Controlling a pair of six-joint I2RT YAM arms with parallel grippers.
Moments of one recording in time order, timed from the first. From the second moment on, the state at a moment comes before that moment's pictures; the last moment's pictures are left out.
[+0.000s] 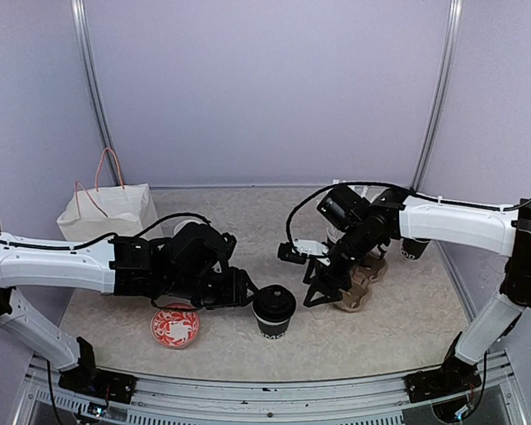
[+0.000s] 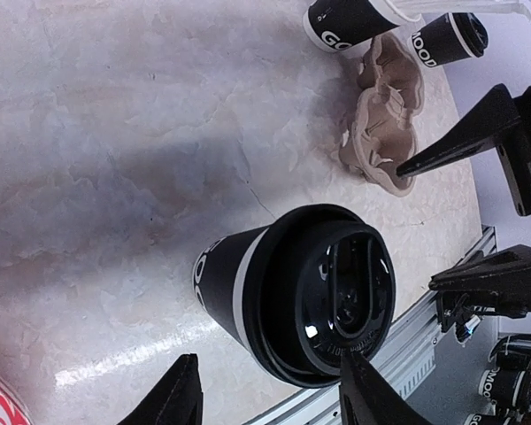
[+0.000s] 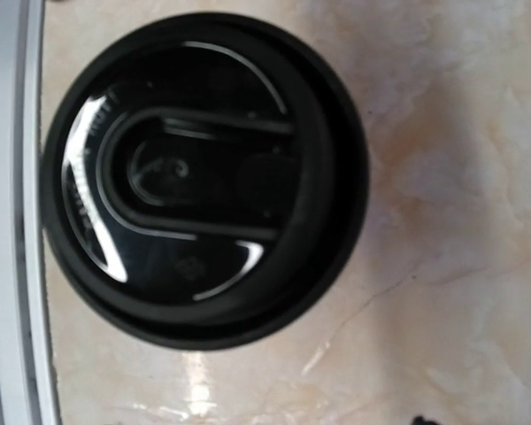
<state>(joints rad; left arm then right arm) -1.14 1.40 1.00 -0.39 -0.11 -0.96 0.82 1.61 1.27 -0.82 -0.45 -0.52</state>
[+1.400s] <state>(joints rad) -1.07 1.50 0.89 -0.11 0.13 -0.93 0.80 1.76 1.28 -0.81 -0.63 -0.45</state>
